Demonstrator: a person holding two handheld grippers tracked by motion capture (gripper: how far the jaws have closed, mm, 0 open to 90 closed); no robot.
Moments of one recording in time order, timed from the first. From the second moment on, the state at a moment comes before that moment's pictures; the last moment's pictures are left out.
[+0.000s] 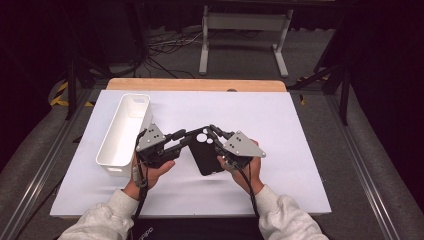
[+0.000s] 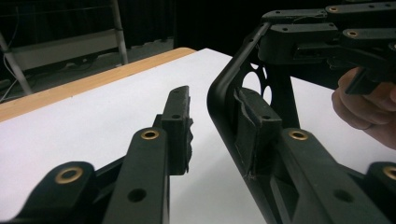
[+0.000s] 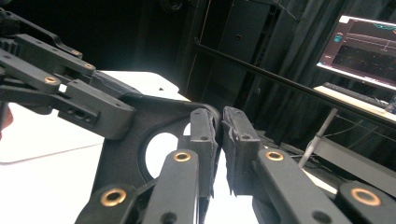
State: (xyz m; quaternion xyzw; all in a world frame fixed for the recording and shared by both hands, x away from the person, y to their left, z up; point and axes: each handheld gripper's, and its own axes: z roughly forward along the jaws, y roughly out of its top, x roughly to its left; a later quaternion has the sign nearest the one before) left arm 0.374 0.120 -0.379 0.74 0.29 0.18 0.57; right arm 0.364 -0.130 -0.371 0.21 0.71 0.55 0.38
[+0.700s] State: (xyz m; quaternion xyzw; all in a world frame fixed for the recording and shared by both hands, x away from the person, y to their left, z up) left arm 0.376 0.125 -0.377 0.74 0.28 0.19 0.57; right arm 0.360 -0.126 -0.373 0.20 0.71 0.55 0.38
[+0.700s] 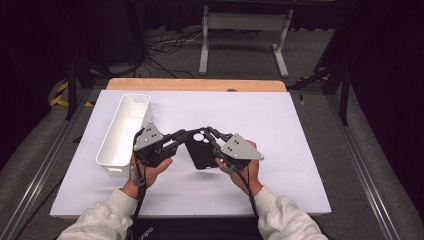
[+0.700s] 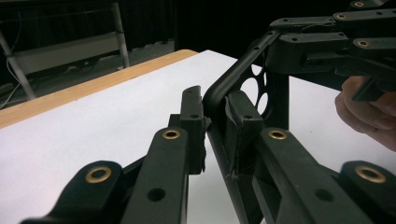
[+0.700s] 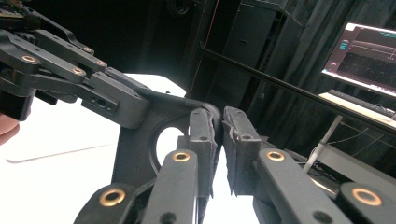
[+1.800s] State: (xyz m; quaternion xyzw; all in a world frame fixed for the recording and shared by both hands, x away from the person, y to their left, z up) left arm 0.374 0.126 -0.371 0.74 0.27 0.20 0.58; right arm 0.361 -0.128 -0.368 0.20 0.72 0.56 0.36
